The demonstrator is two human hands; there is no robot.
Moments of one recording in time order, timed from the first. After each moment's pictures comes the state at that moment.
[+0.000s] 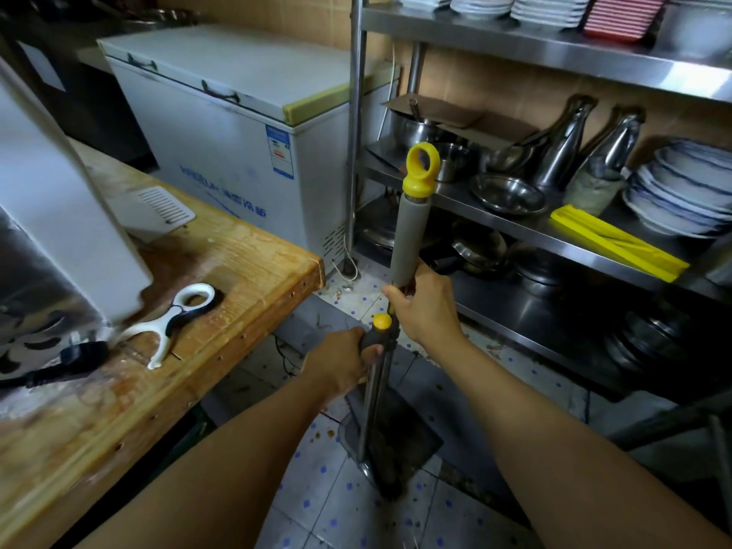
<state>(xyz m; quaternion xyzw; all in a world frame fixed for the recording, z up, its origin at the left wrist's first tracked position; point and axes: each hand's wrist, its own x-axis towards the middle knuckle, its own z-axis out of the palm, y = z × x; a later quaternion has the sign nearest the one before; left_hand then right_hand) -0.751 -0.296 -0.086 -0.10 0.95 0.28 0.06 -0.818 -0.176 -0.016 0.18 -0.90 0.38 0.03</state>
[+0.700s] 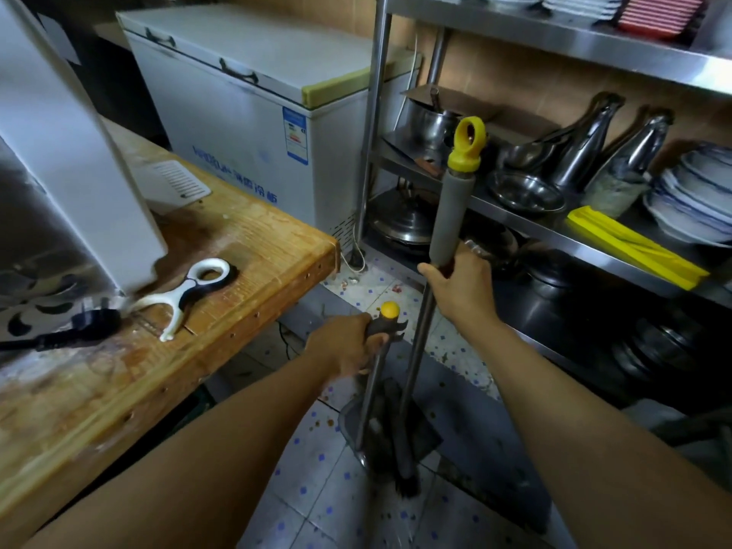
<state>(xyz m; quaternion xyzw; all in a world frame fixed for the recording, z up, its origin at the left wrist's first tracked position) -0.747 -0.310 -0.086 -0.08 0.96 0.26 0.08 -0.835 -0.168 -0.019 0.14 -0.90 0.40 0.04</state>
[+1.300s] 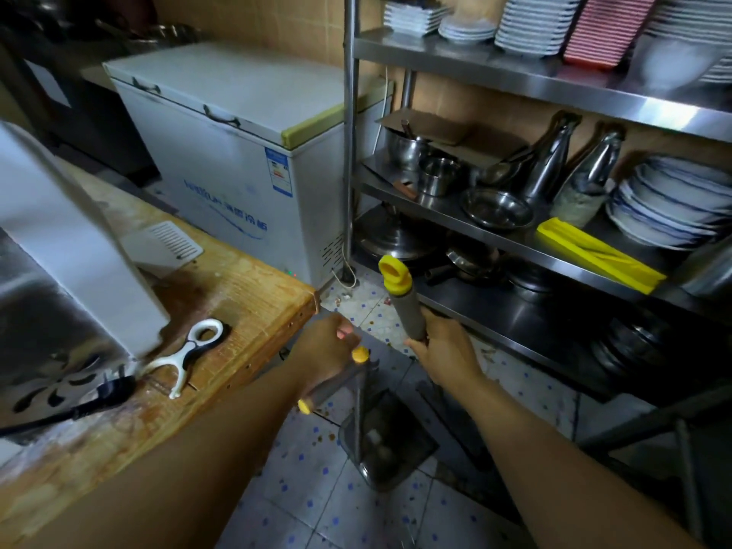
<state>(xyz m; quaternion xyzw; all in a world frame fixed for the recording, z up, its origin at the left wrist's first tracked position) -0.744 -0.297 0.017 -0.22 0.88 0.42 0.06 -0.822 -0.121 -0.003 0.24 -0.93 0.27 -0.02</state>
